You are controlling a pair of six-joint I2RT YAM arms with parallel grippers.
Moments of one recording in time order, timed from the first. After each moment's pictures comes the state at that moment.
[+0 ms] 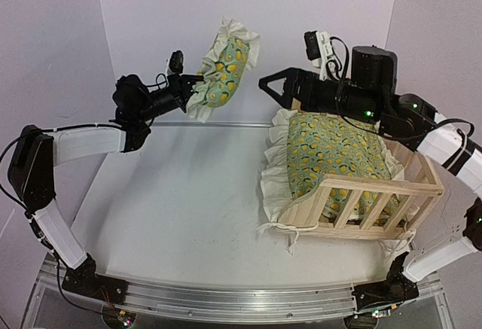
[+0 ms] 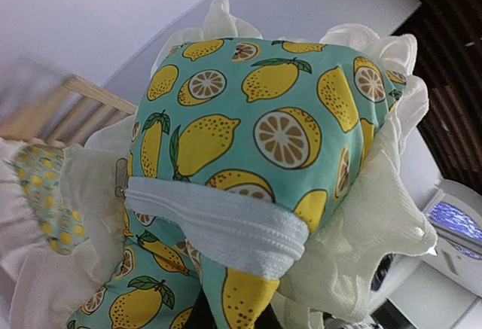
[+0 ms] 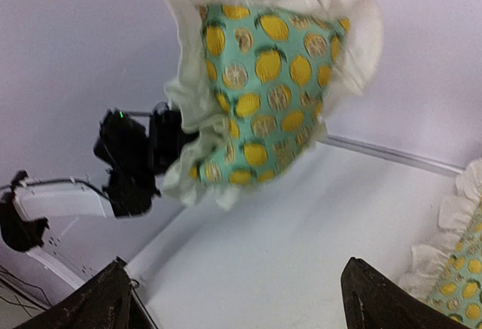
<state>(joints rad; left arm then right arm) -0.49 1.67 1.22 0.88 0.77 -1.17 0.88 1.32 1.45 -0.29 -0.04 0.41</state>
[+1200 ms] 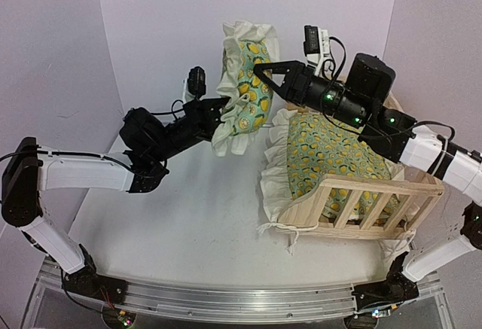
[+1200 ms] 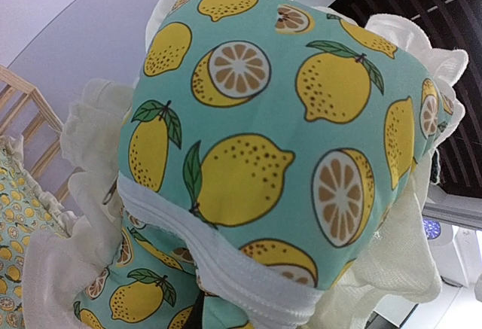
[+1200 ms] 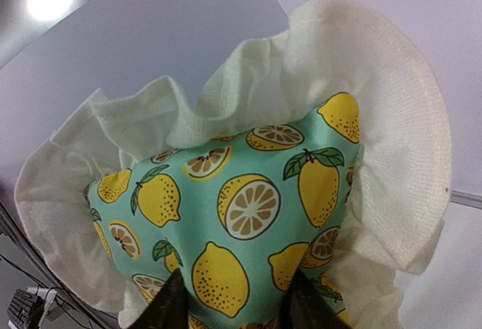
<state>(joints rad) -0.91 1.55 1.01 1.15 0.48 -1.17 0.87 1.35 1.31 0.21 -0.26 0.60</state>
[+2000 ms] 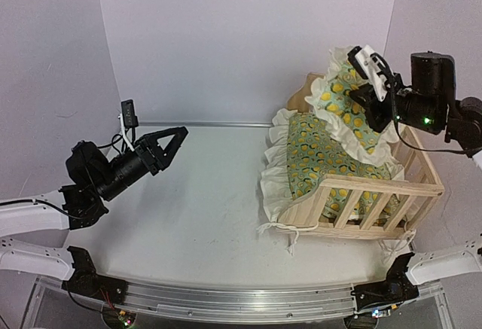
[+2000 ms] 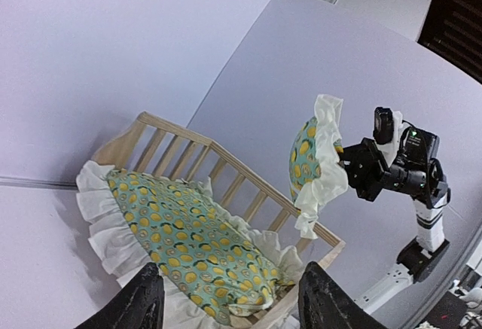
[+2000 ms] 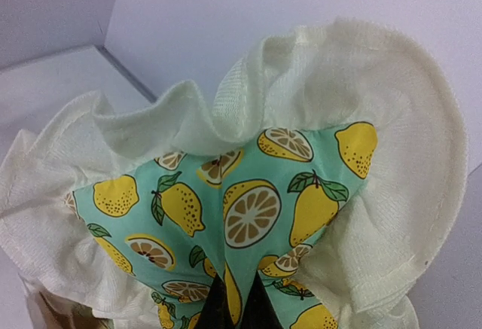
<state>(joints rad) -0.90 0.96 0.55 0.71 0.06 -0.62 0.79 1.08 1.48 -0.68 0.31 -0.39</state>
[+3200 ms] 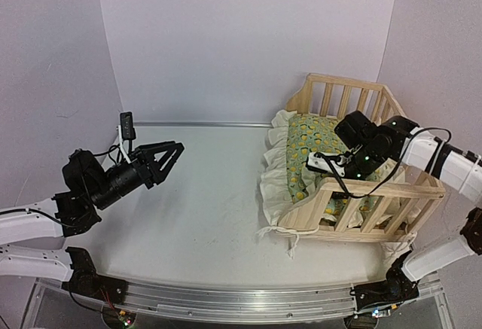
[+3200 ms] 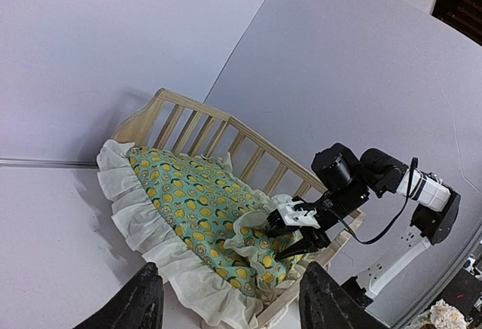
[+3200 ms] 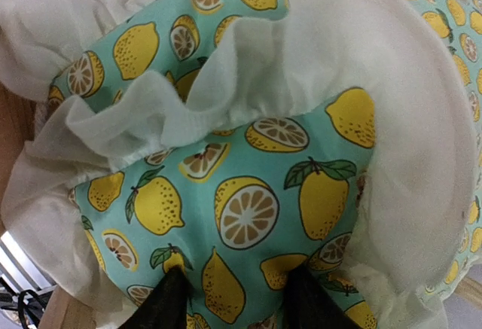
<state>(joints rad) -0.90 0.84 0.48 0.58 0.05 -0.55 0.62 1.33 1.17 -1.07 0.08 -0.58</state>
